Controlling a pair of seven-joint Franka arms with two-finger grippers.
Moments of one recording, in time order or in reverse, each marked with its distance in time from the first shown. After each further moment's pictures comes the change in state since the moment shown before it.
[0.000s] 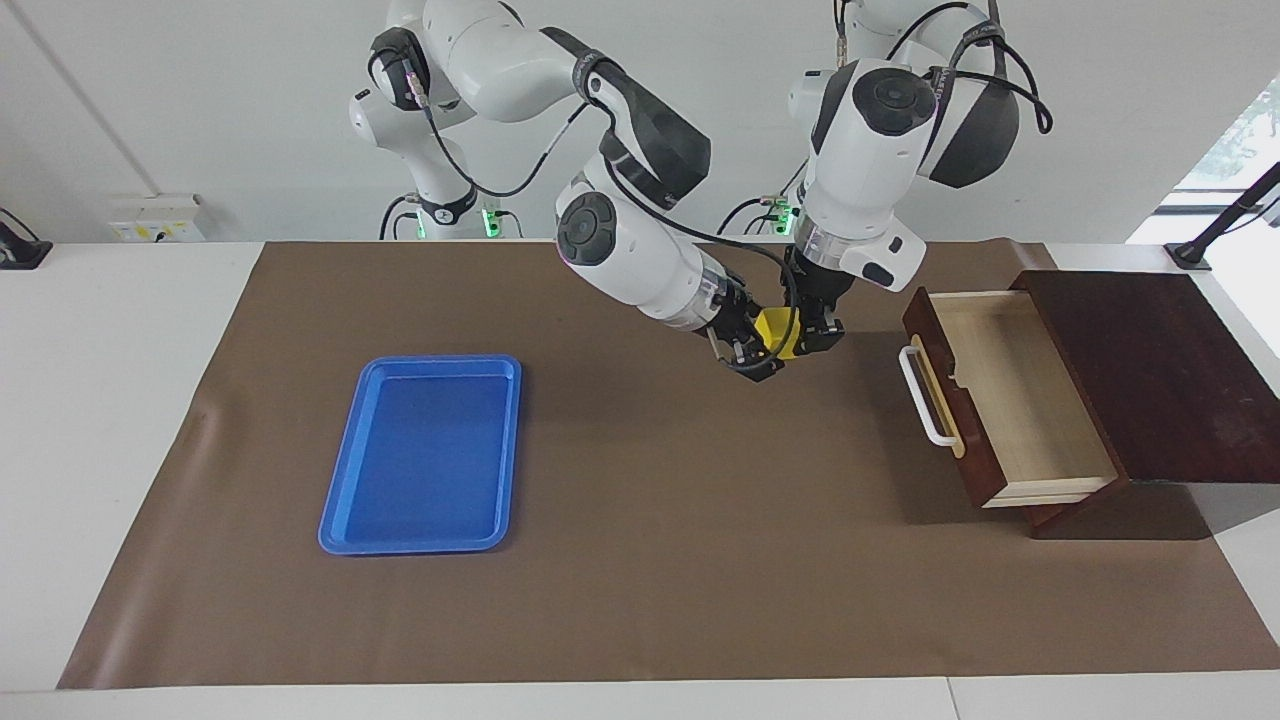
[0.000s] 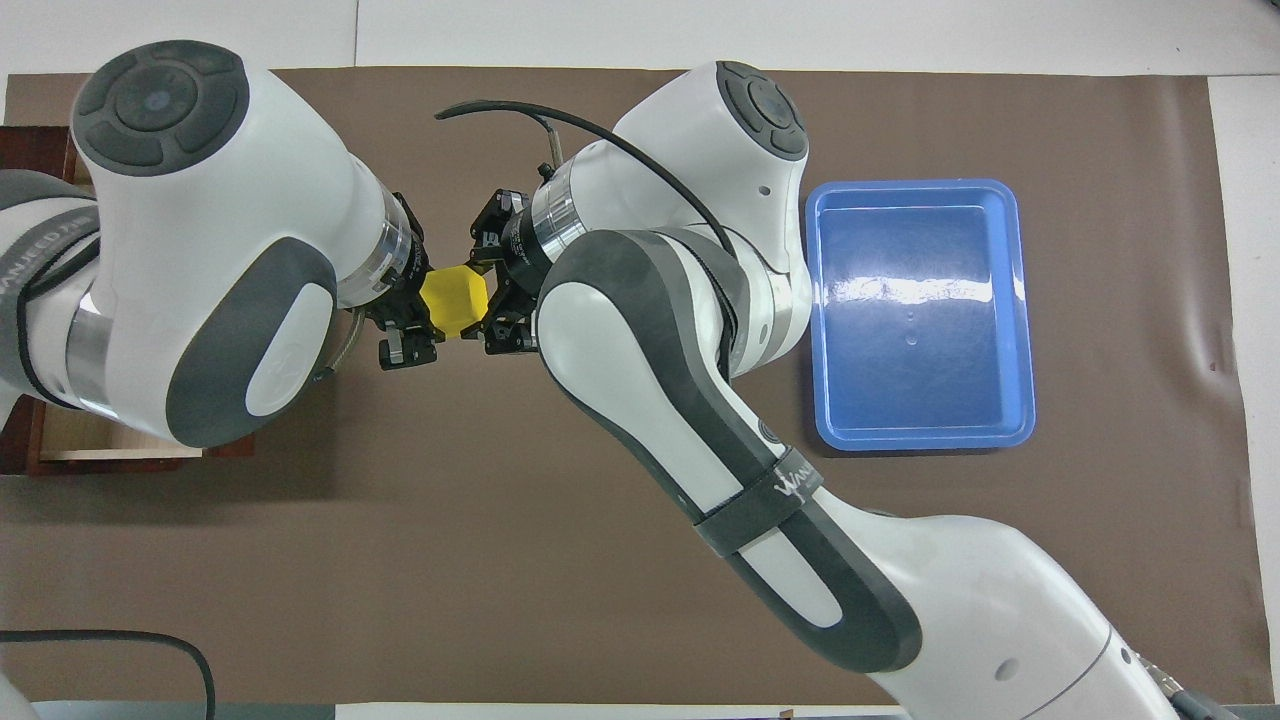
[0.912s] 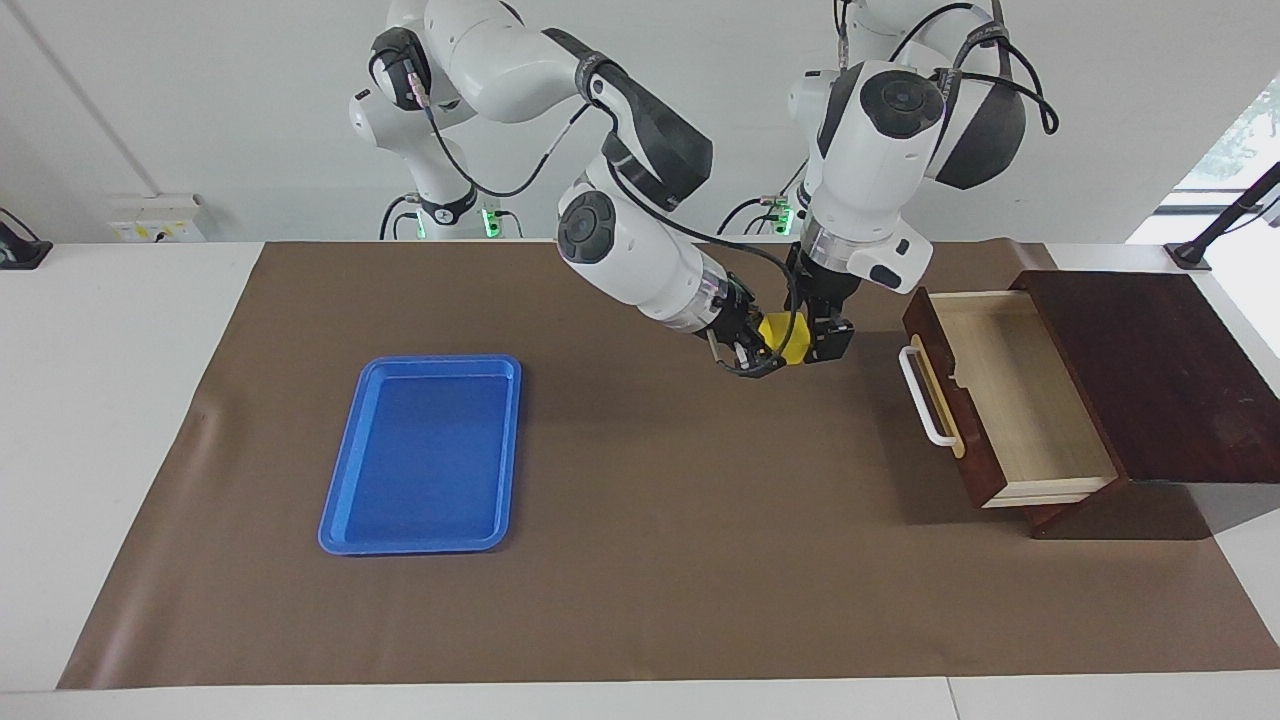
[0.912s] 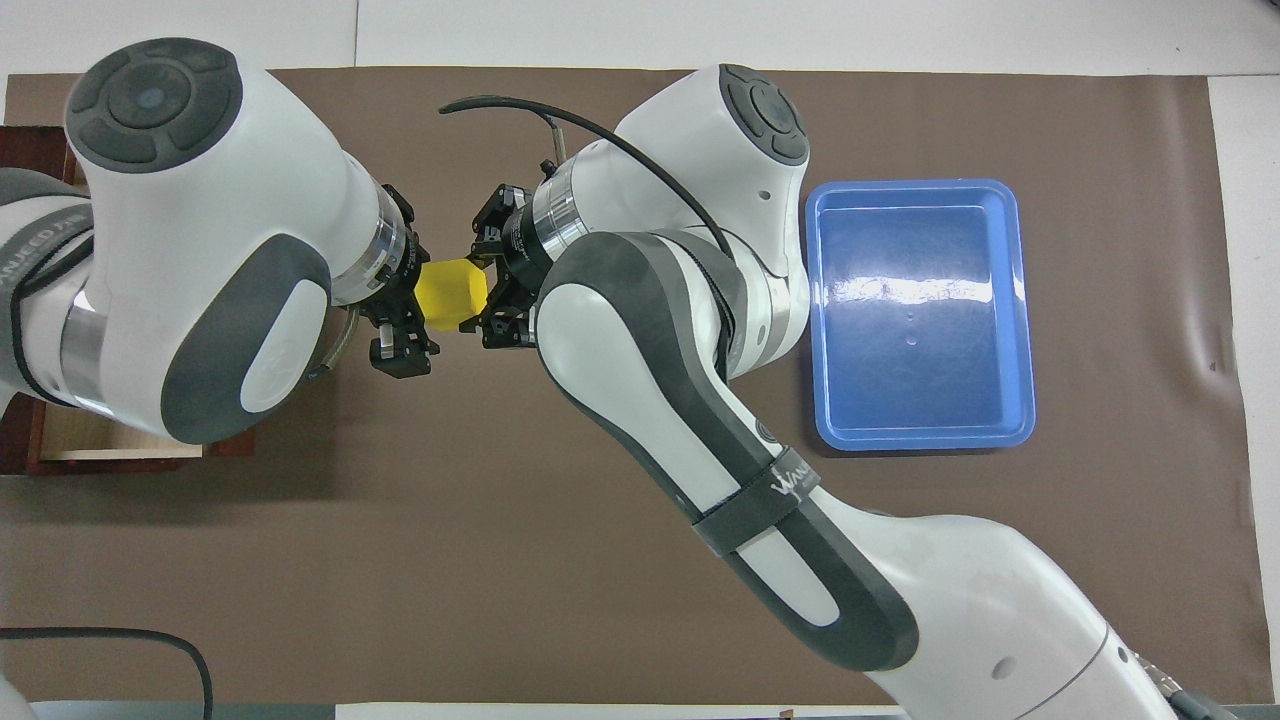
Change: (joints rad) left arm 0.030 0.001 0.013 -0.001 0.004 0.001 0.005; right arm 0.001 0.000 -0.002 -0.008 0.000 0.043 0.022
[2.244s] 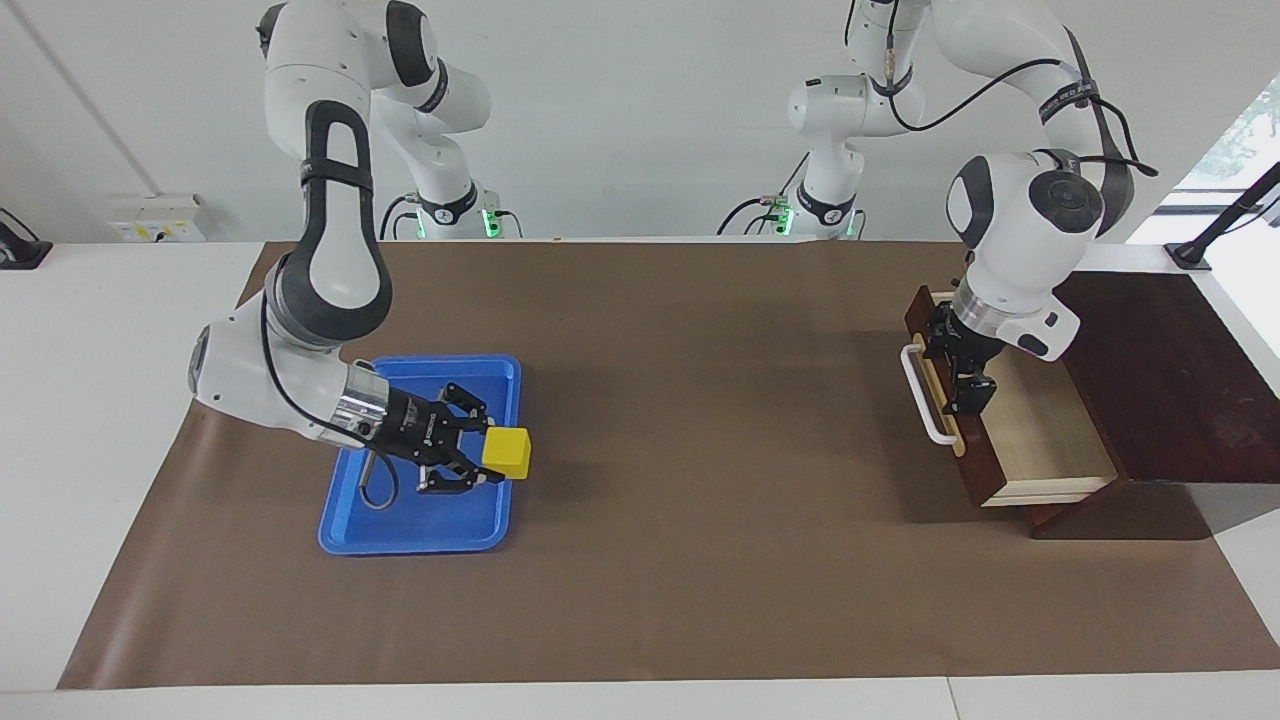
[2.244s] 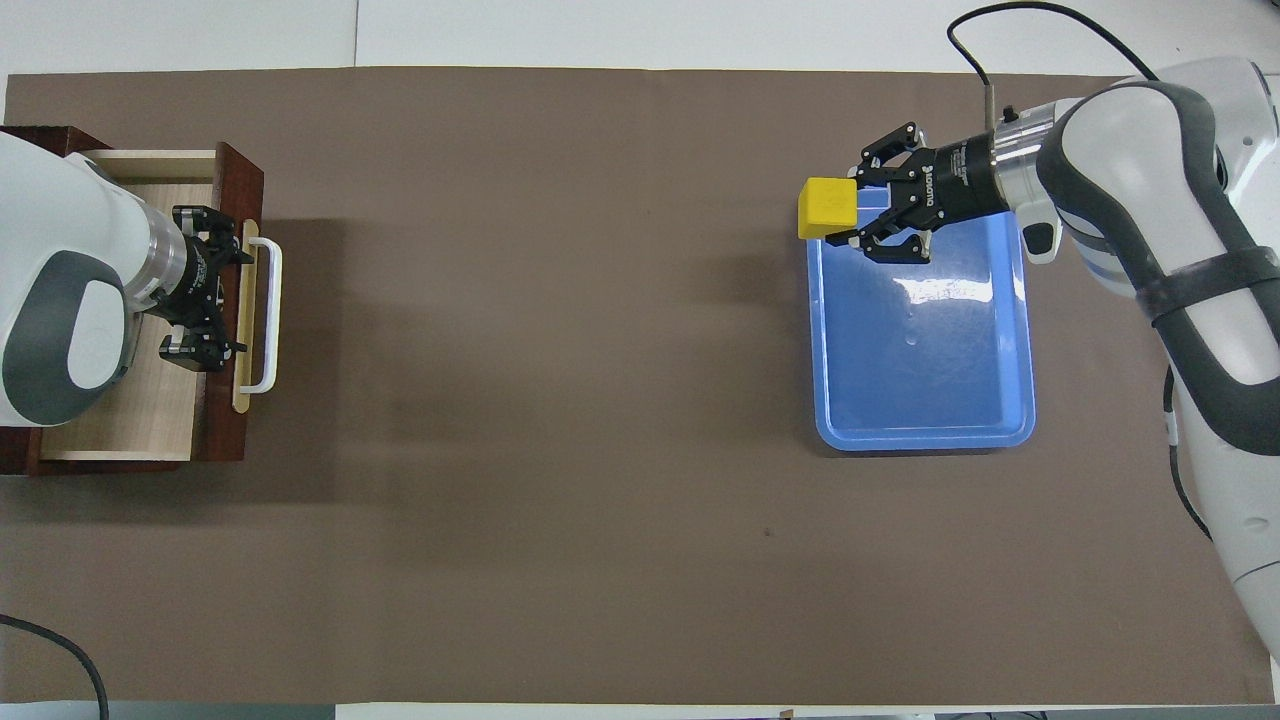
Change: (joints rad) left arm 0.309 -0.053 0.005 -0.325 0.073 0.299 0.477; right arm -0.550 -0.112 -0.025 -0.404 0.140 -0.096 -0.544
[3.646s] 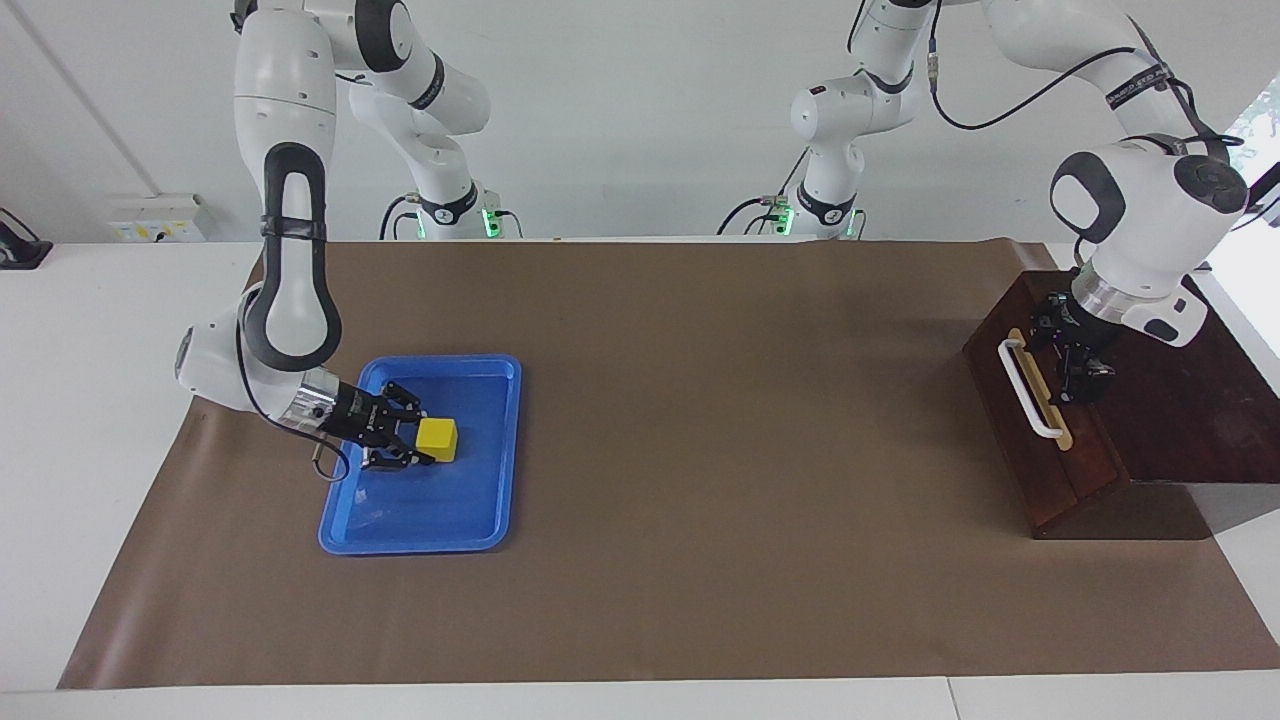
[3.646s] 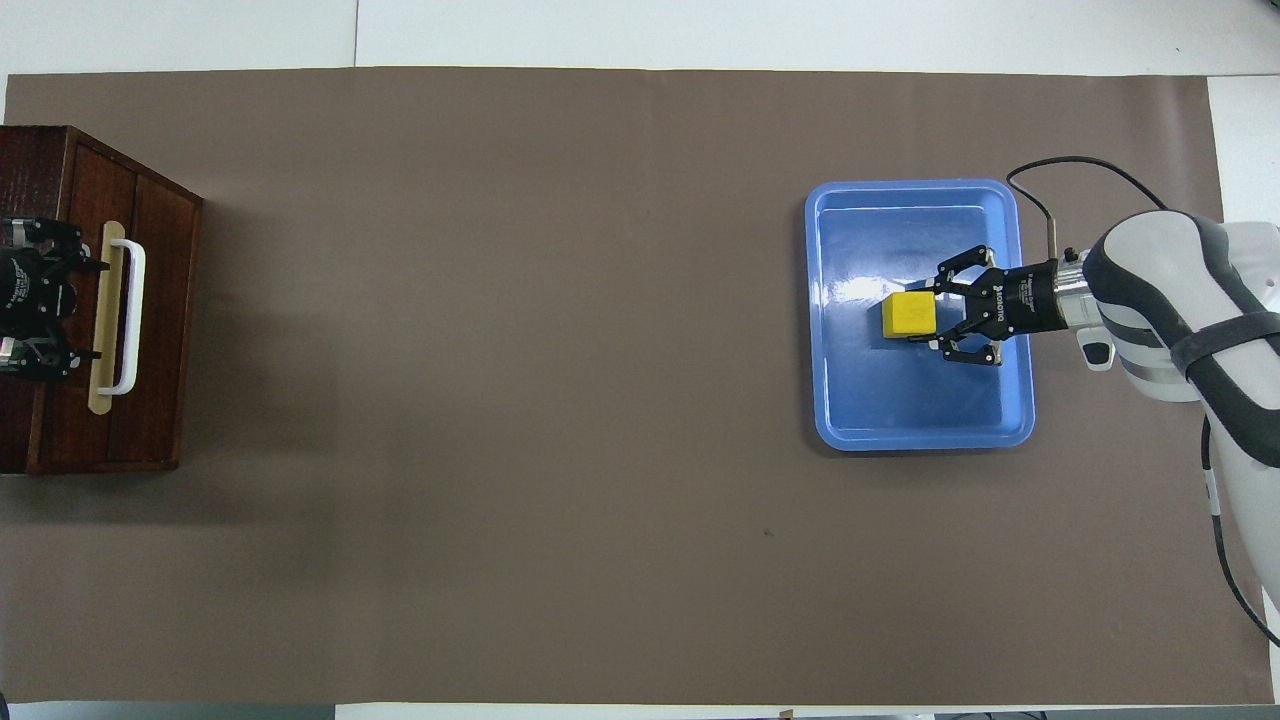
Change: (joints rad) left arm 0.252 -0.002 -0.016 0.033 -0.001 -0.014 0.358; right arm -0.090 -0.067 -0.069 -0.372 -0.001 0.131 -0.410
